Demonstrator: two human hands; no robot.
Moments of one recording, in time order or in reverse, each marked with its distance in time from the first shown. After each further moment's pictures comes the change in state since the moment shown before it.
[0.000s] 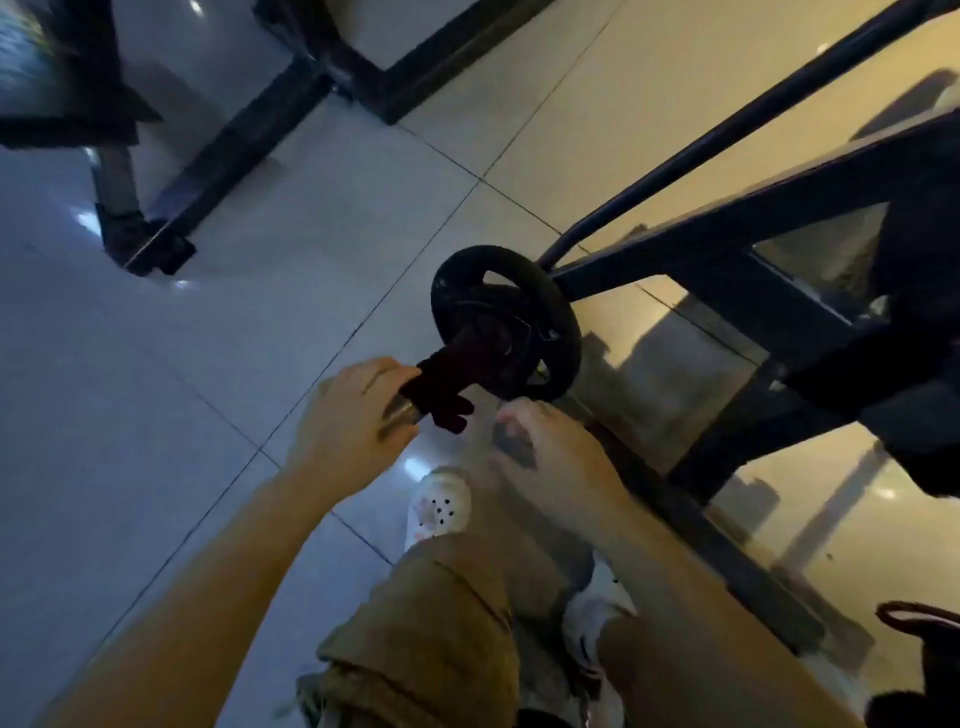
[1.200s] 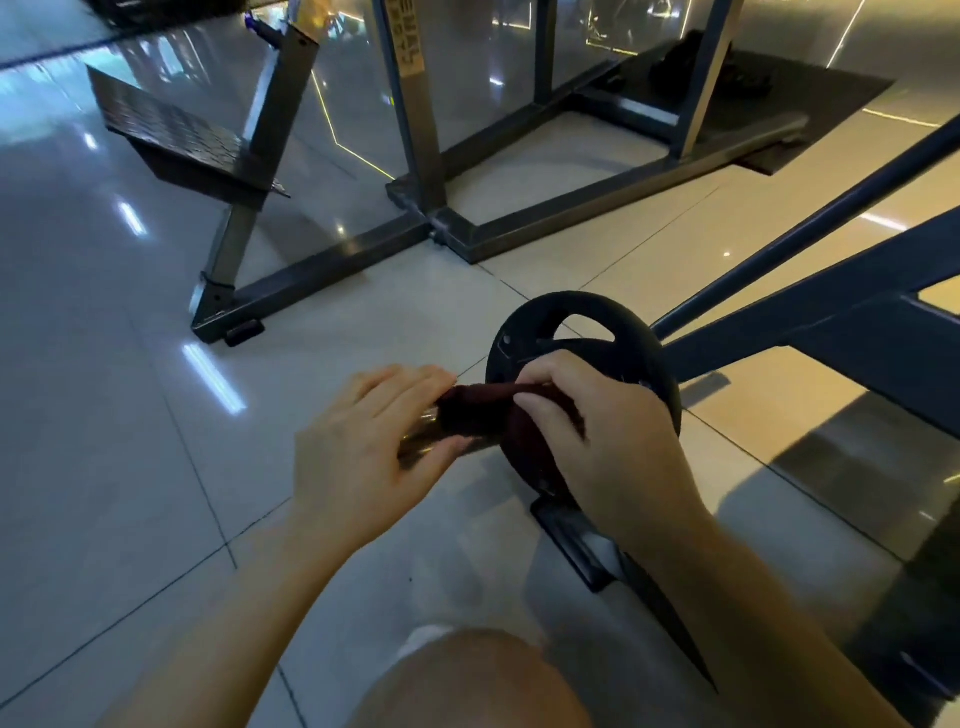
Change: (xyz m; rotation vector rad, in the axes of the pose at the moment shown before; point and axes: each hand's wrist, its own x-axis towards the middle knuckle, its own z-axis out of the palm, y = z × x) left_hand -0.013 -0.035 0.102 0.279 0.747 0.077; right_hand 0.072 0.036 0.061 -0.066 0.604 -0.660
